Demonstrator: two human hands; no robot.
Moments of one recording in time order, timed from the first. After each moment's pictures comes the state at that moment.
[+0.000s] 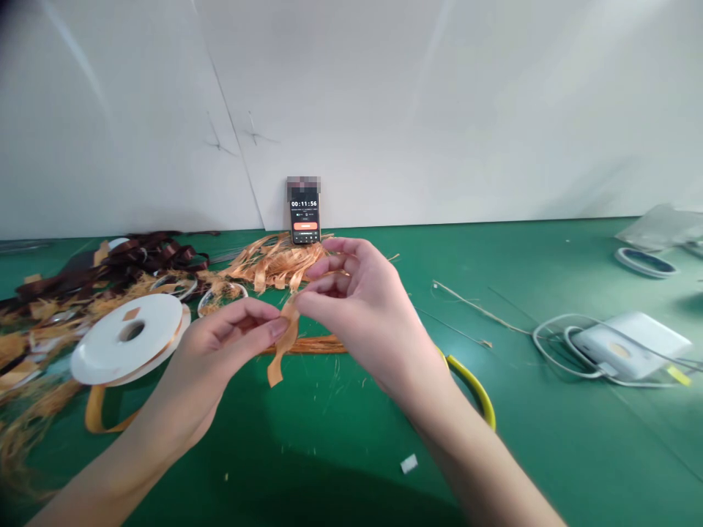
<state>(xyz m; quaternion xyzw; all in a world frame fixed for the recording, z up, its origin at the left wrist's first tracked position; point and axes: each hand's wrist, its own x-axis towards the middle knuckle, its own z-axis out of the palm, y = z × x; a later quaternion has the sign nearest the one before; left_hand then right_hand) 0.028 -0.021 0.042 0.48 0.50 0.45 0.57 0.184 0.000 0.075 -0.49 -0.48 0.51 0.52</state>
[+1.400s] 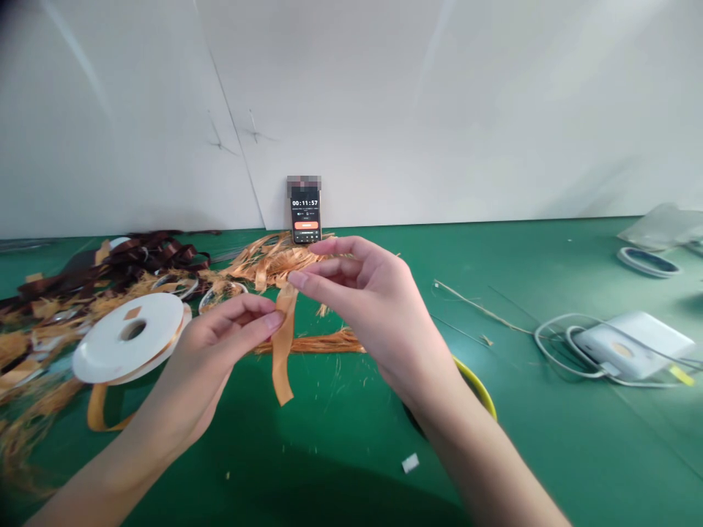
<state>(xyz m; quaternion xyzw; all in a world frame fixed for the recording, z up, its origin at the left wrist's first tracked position) 0.026 -0.021 0.041 0.46 0.49 0.48 0.57 0.192 0.000 0.075 -0.47 -0.53 0.49 0.50</state>
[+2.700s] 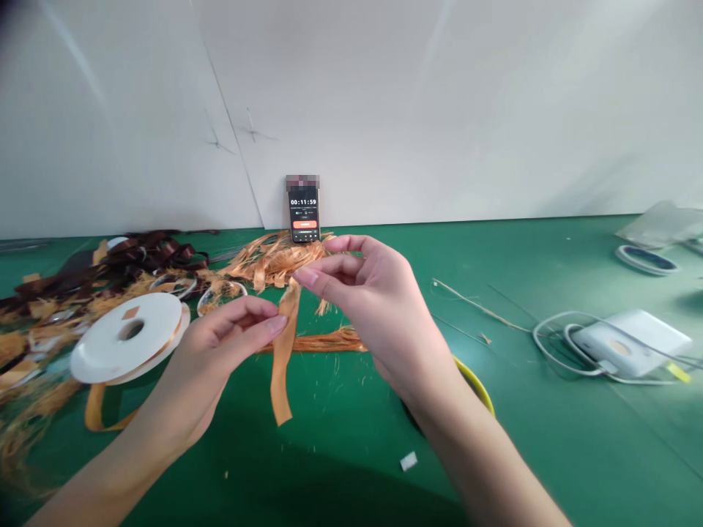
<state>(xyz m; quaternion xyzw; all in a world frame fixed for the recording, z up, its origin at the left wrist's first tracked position) 0.028 -0.021 0.042 0.48 0.50 0.46 0.55 0.191 0.001 0.076 -0.48 -0.50 0.50 0.51</state>
